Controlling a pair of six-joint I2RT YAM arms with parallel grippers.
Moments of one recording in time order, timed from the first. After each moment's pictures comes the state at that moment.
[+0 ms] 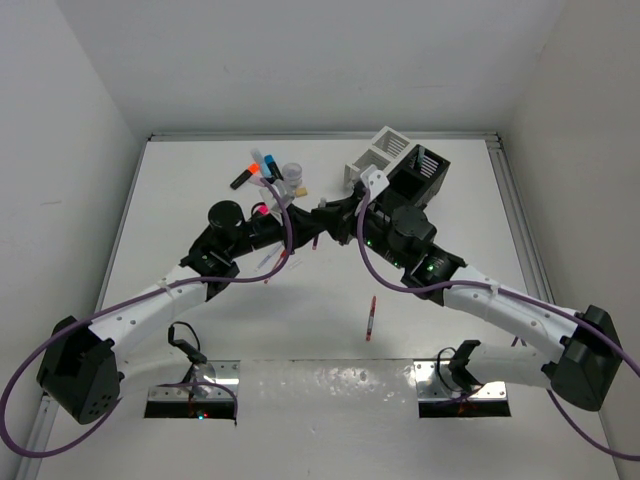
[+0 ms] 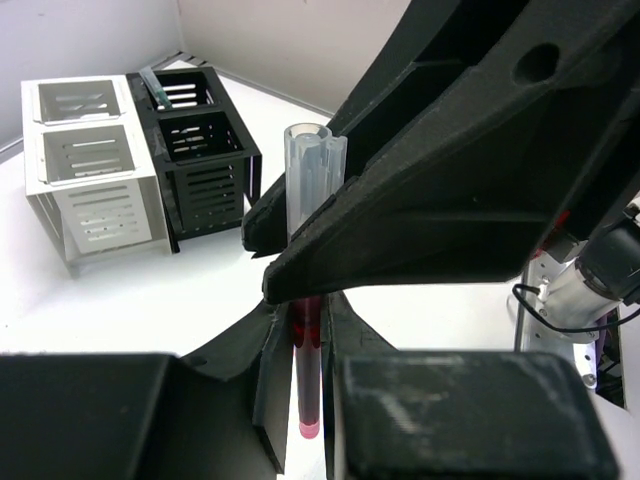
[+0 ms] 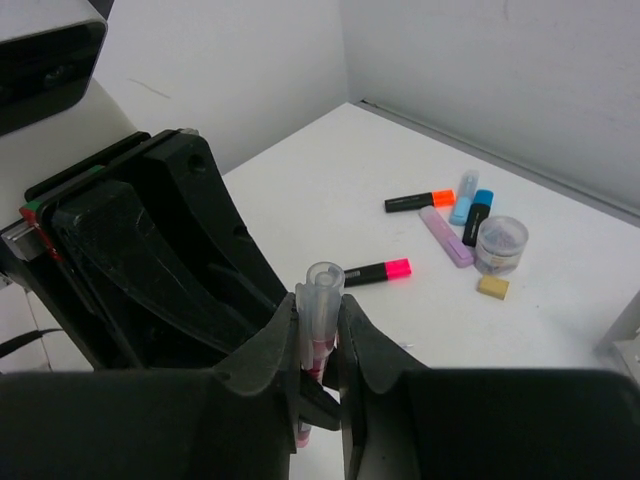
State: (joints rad) left arm -0.59 1.12 0.71 0.43 0.54 -0.16; right arm 0.83 1.17 0.81 0.40 0.01 0.13
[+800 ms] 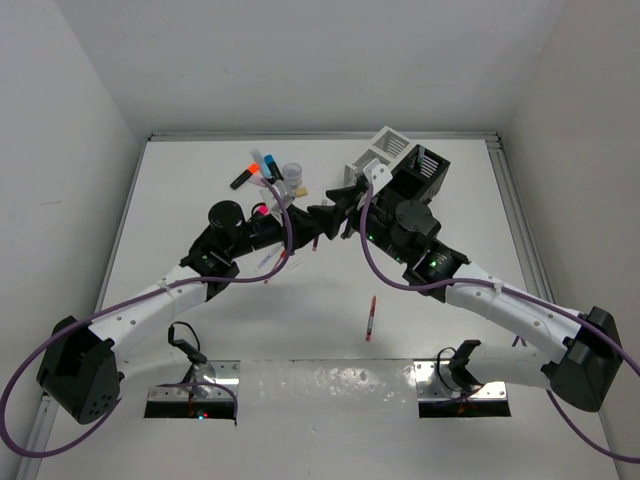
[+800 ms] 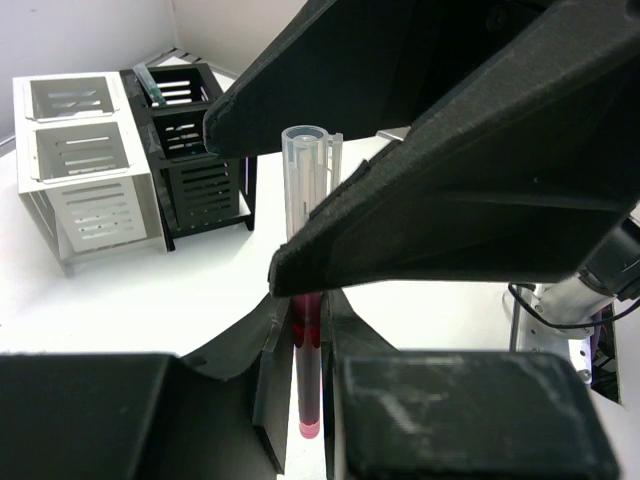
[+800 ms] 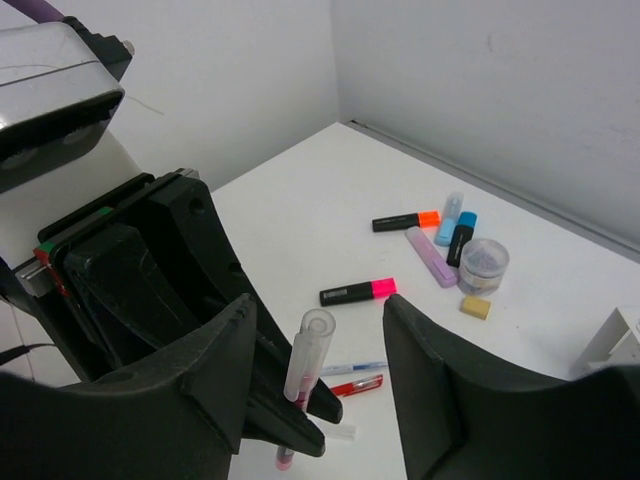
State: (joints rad) left arm -0.59 1.12 0.71 0.42 0.55 -0.16; right arm 0.82 1.17 0.85 0.39 0.00 0.10
